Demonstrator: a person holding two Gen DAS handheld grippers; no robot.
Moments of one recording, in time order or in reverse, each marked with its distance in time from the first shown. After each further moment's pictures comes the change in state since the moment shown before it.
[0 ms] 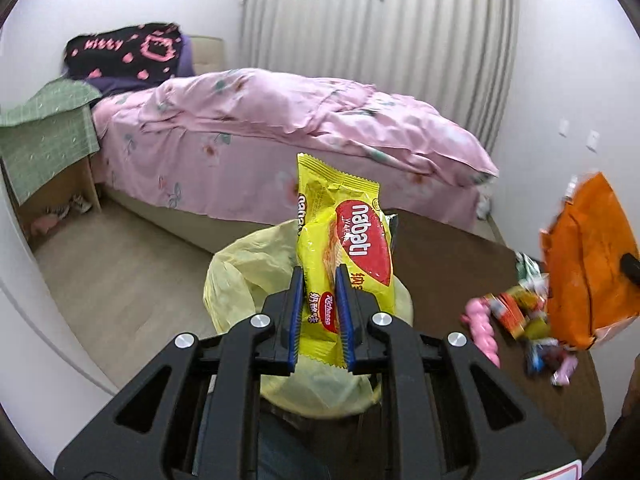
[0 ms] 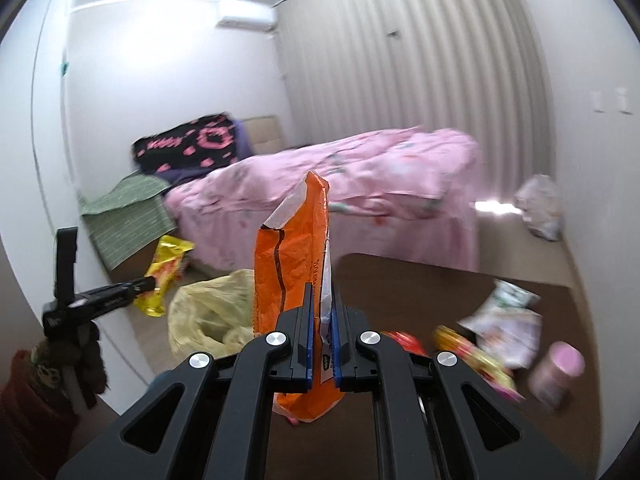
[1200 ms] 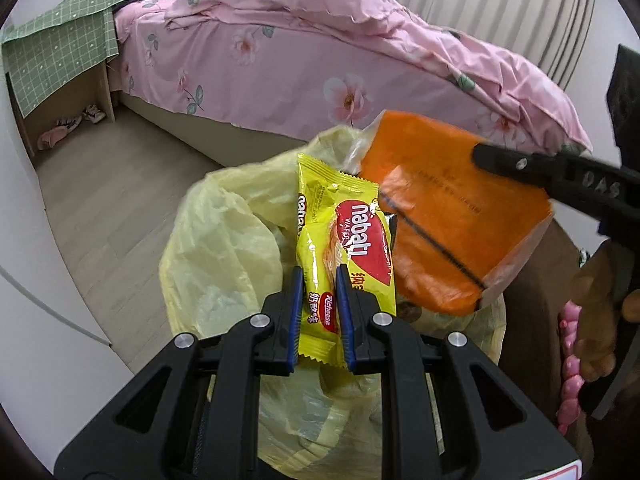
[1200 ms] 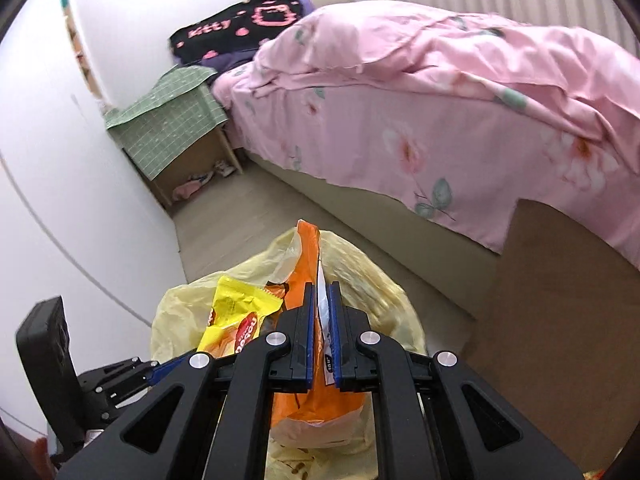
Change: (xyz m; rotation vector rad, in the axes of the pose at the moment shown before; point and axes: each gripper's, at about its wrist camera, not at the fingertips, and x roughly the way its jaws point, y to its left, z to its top) left arm 0.139 0.045 -0.047 -0.174 0.237 0.088; right arm 0.315 0.079 -0.002 -0.048 0.445 0.263
